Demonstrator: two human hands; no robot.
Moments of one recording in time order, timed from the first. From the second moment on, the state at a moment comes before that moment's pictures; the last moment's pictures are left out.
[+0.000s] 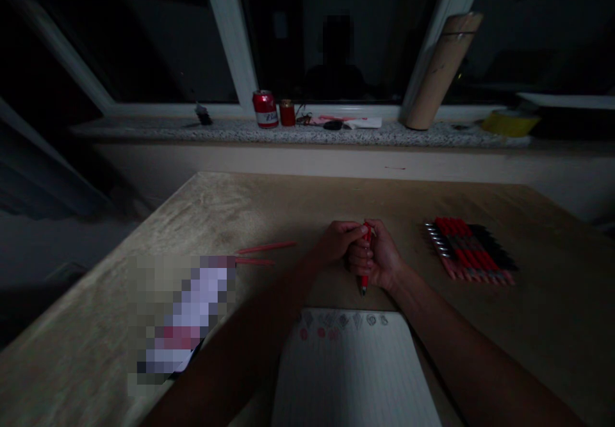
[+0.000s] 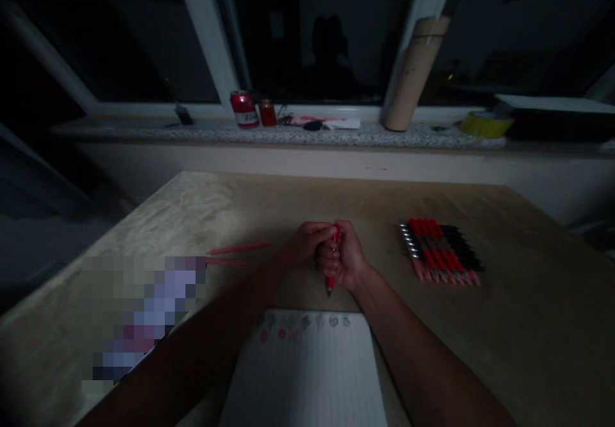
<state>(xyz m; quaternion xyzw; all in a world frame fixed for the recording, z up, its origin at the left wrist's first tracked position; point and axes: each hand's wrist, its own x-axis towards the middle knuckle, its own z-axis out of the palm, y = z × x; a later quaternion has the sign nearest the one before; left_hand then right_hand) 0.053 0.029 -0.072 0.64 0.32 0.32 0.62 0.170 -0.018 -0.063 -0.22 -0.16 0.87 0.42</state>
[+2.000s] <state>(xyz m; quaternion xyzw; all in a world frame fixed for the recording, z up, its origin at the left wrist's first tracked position) 0.008 0.017 -0.073 0.85 0.37 0.26 0.26 0.205 -0.039 -0.061 -0.54 -0.81 0.01 0.22</state>
